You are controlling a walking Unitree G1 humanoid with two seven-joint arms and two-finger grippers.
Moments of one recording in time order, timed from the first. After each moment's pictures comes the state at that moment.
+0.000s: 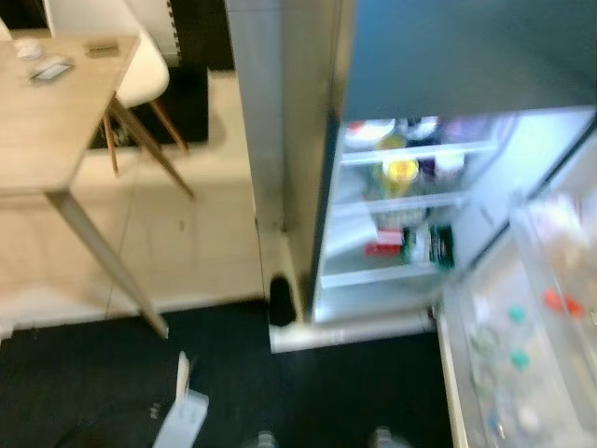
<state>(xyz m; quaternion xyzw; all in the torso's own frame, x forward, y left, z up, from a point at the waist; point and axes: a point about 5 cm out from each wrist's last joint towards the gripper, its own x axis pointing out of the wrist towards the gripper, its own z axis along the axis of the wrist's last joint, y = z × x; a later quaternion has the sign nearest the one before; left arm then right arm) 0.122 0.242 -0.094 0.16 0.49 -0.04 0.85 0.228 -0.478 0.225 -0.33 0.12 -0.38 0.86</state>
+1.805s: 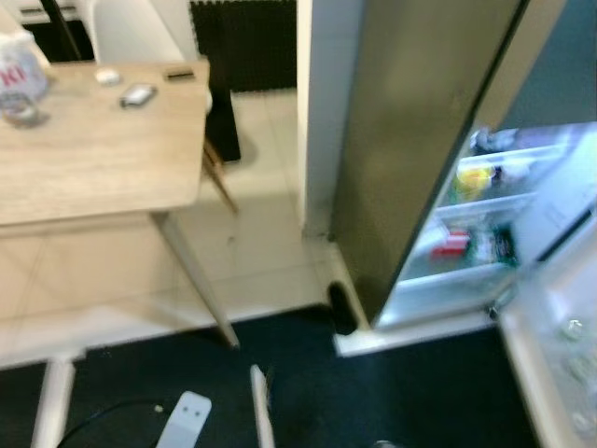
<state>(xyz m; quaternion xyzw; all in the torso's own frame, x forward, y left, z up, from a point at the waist) 0.135 0.242 -0.090 0.17 0.48 -0.04 0.86 0.230 -0.474 0.204 -0.41 0.18 -0.35 0.82</state>
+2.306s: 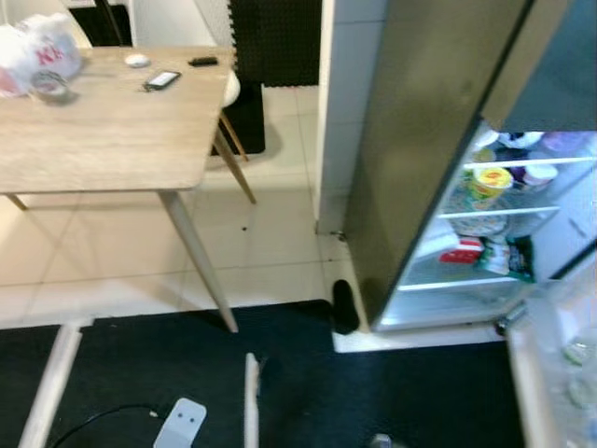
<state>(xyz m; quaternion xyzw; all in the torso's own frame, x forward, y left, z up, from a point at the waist) 0.123 0.244 -0.093 0.18 0.49 -0.04 0.85 0.238 -0.469 0.203 -0.40 0.17 -0.34 0.83</state>
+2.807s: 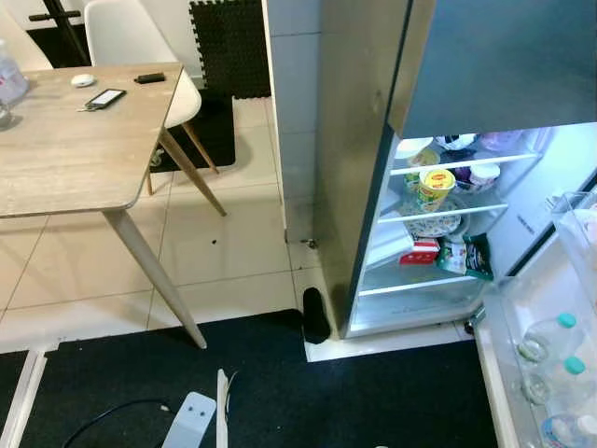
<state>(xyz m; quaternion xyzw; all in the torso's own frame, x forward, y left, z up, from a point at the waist) 0.126 0.239 -0.094 0.17 0.49 -0.05 0.85 0.235 -0.471 0.202 -0.40 0.17 -0.34 0.83</state>
